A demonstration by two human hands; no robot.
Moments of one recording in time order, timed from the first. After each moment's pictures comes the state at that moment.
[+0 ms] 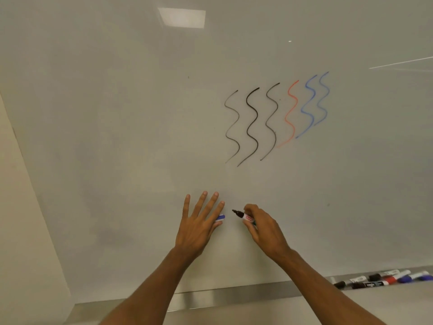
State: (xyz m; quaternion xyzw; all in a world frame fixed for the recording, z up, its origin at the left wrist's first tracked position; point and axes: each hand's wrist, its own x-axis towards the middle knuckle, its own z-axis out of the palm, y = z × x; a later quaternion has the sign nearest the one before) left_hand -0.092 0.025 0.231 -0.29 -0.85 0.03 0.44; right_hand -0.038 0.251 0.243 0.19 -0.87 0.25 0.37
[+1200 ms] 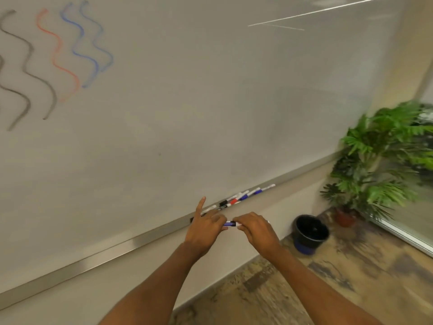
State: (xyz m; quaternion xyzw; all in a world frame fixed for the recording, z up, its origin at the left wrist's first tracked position) left_hand 0.118 0.448 0.156 -0.51 -0.85 0.01 0.16; right_hand 0.220 0.614 0.144 -0.02 -0.95 0.18 0.26
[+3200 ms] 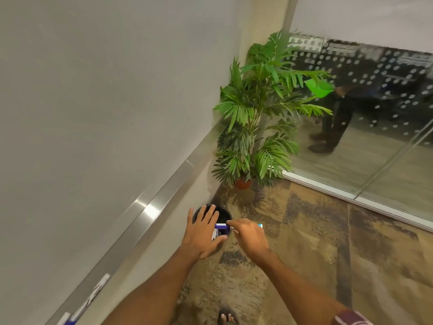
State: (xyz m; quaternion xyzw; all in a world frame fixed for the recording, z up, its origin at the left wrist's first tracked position) left_hand 0.062 1.180 0.014 -0.67 -0.74 0.05 -0.08; right_hand 0.225 1.237 0.035 -0.40 -0.90 0.15 0.10
